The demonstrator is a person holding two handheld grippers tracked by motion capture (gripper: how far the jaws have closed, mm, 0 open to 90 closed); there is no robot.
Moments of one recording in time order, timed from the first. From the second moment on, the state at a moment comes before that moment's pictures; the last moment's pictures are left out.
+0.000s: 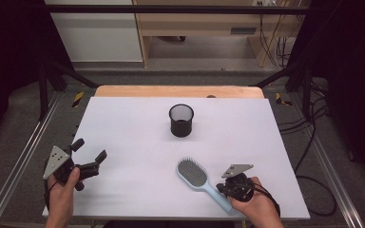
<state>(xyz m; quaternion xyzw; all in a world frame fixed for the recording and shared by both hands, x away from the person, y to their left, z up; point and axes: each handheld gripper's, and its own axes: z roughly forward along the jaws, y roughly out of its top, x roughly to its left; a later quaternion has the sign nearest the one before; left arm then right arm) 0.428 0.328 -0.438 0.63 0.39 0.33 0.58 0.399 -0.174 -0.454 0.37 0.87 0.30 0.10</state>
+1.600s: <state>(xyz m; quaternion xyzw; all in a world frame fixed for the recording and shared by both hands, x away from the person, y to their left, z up) 0.428 0.326 -0.439 0.63 0.39 0.33 0.58 0.402 -0.129 -0.463 0.37 0.88 0.26 0.11</state>
